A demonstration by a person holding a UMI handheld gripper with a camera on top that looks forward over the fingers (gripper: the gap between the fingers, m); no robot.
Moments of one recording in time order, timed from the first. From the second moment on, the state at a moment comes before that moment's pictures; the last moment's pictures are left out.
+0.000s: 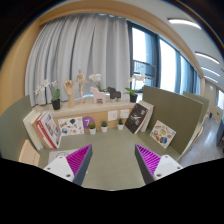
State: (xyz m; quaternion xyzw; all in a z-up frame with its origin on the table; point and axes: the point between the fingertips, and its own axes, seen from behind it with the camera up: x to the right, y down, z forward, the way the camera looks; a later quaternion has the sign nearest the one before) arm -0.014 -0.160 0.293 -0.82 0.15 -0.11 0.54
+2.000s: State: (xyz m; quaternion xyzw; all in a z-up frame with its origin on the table) arm 0.108 -0.021 0.220 -0.87 0.11 -0.07 0.48
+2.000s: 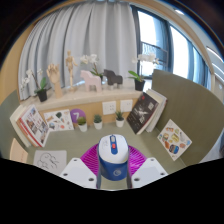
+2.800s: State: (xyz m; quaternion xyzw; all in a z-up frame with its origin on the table) arm -0.236 0.073 -0.011 -0.94 0.04 0.00 0.32
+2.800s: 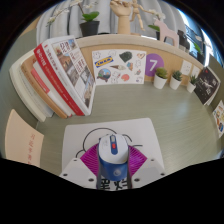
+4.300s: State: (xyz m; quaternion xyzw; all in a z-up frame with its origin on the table) arm -0.071 -0.206 0.299 -0.87 0.03 0.00 0.49
